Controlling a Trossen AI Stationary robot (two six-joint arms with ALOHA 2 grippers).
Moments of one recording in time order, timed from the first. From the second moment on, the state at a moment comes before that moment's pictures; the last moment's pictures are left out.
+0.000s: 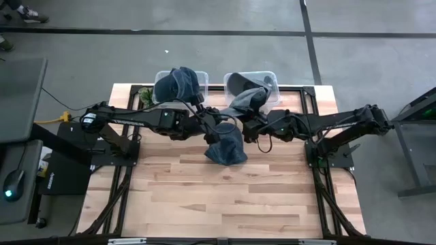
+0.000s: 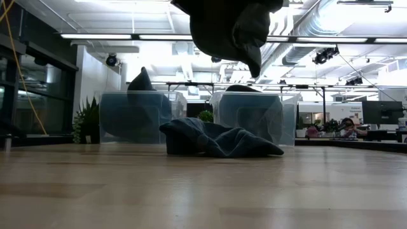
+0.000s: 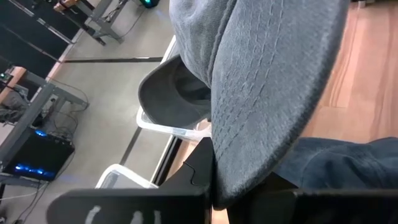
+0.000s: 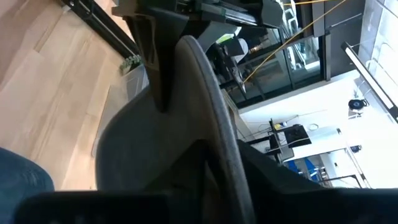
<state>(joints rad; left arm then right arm) -0.10 1.60 1.61 -0.71 -0.77 0.04 0.10 1.31 1.13 -0.05 0.64 -0.94</state>
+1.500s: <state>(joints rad) -0.14 1.50 1.58 -1.02 -0.96 -0.29 -0.36 1.30 1.13 -0.02 0.45 -0.49</state>
